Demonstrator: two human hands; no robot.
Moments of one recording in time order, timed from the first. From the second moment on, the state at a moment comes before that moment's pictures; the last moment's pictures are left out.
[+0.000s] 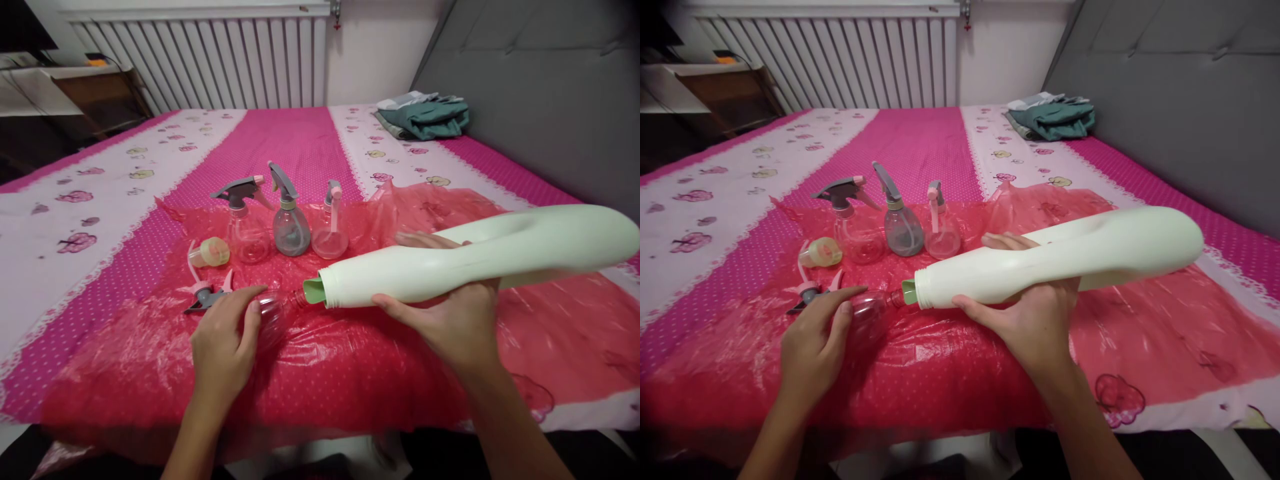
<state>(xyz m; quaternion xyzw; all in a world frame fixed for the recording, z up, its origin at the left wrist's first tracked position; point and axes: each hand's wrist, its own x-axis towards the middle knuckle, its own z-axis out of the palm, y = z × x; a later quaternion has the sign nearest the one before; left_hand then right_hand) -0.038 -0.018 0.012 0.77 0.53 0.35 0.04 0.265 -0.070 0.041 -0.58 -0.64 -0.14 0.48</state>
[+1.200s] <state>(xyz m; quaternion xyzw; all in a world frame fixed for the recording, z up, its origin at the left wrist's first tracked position) -0.040 -0.019 0.012 0.76 0.54 0.35 0.05 0.261 -0.073 0.047 -0.59 -0.64 -0.14 0.47</state>
